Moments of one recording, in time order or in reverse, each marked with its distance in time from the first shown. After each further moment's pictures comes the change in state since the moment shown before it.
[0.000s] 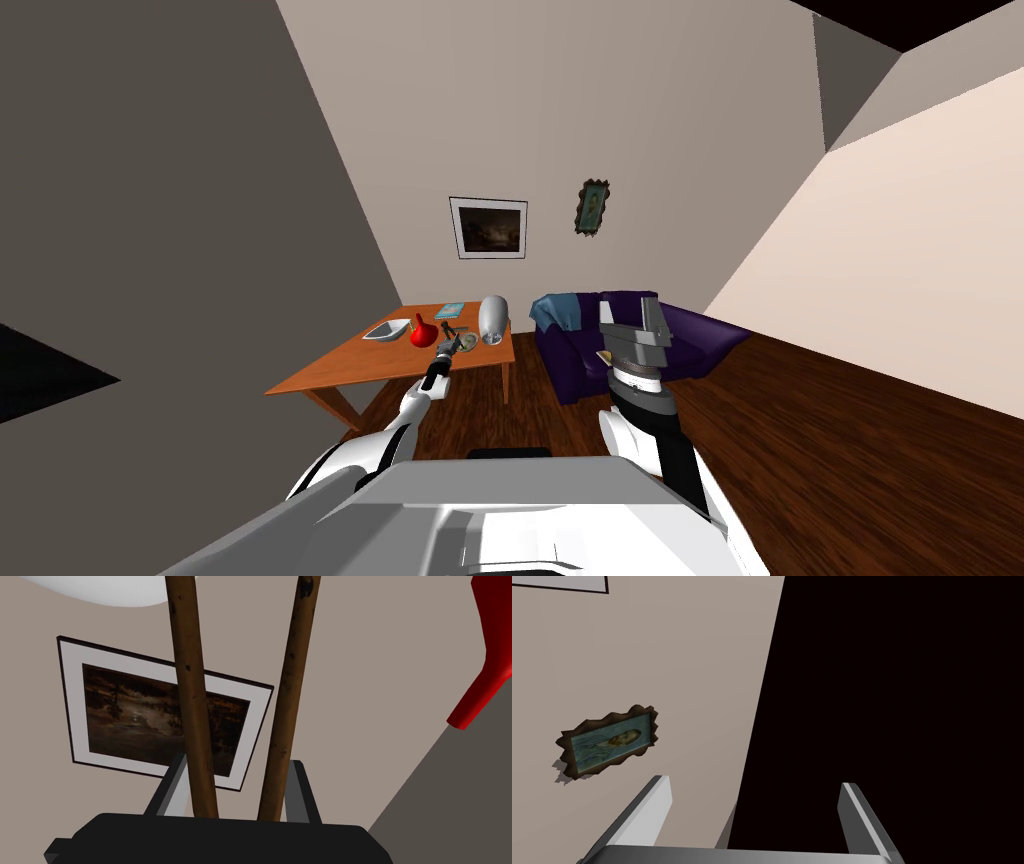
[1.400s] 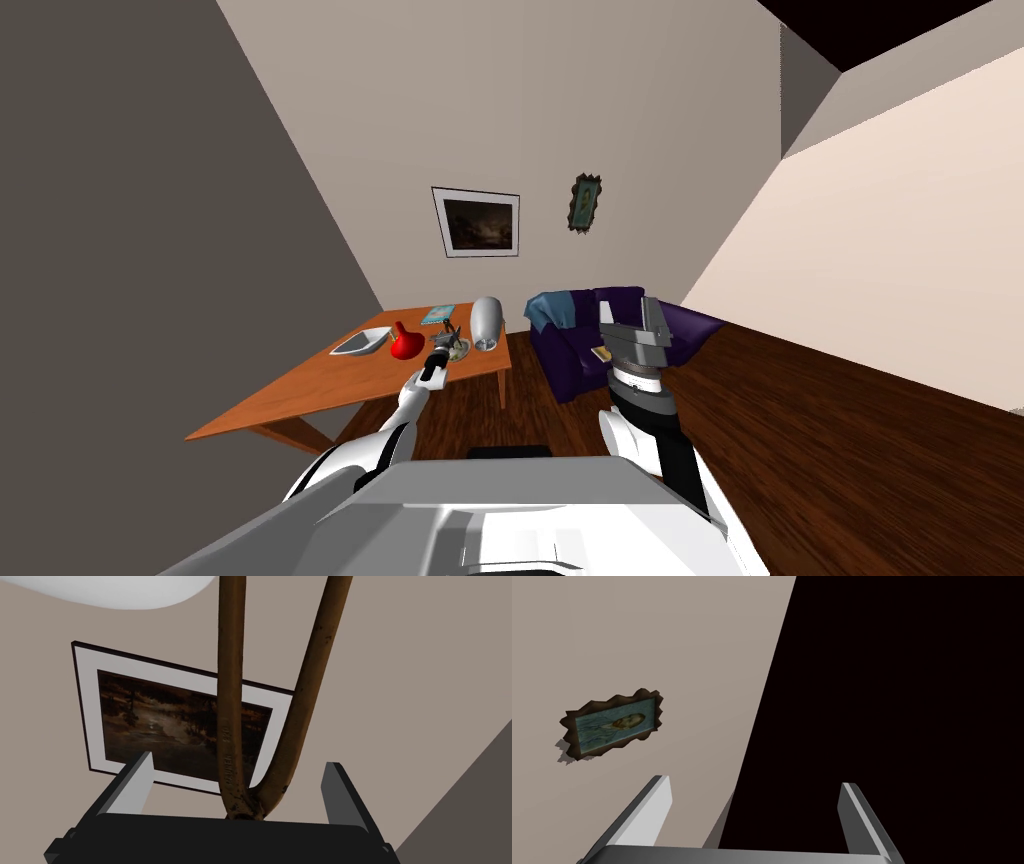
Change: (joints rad) left arm 0.000 0.003 0.050 -0.124 -0.070 0.088 0.026; right arm 0.000 0.000 0.000 0.000 0.000 0.000 0.000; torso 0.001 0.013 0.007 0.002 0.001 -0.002
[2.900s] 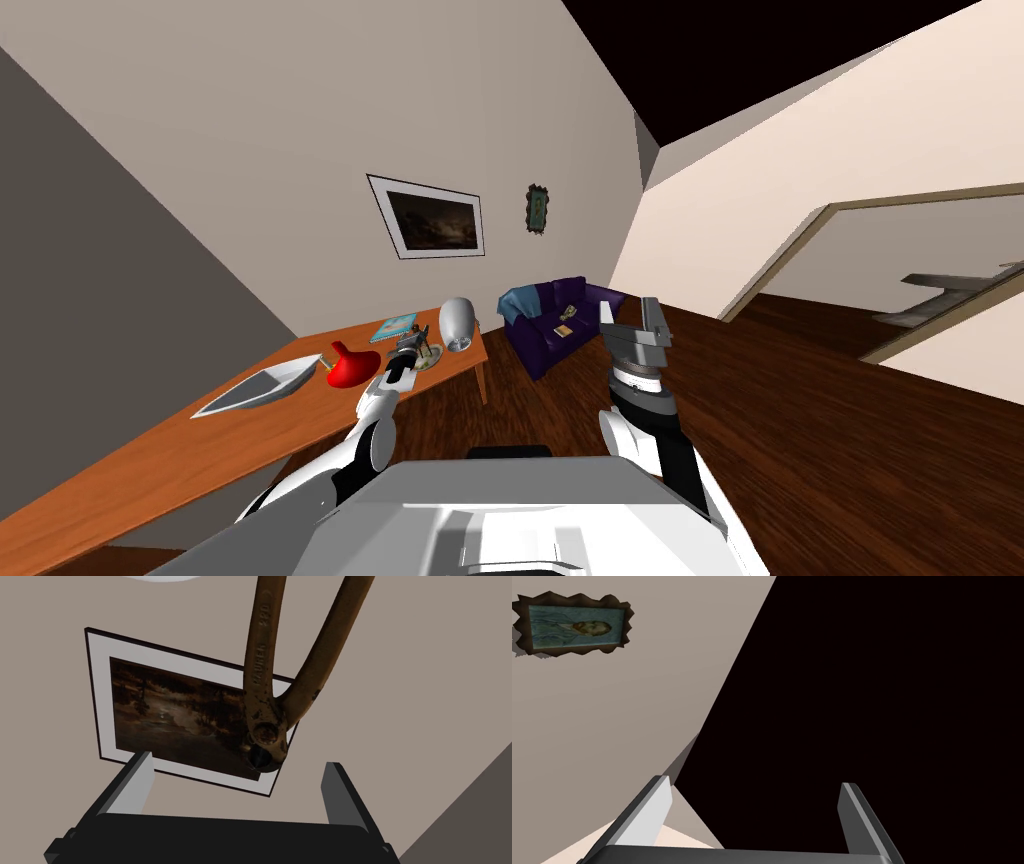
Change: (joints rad) left arm 0.019 0.095 0.354 -0.081 -0.296 0.070 0.204; right arm 0.000 0.000 0.000 0.000 0.000 0.000 0.000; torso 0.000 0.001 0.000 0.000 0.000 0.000
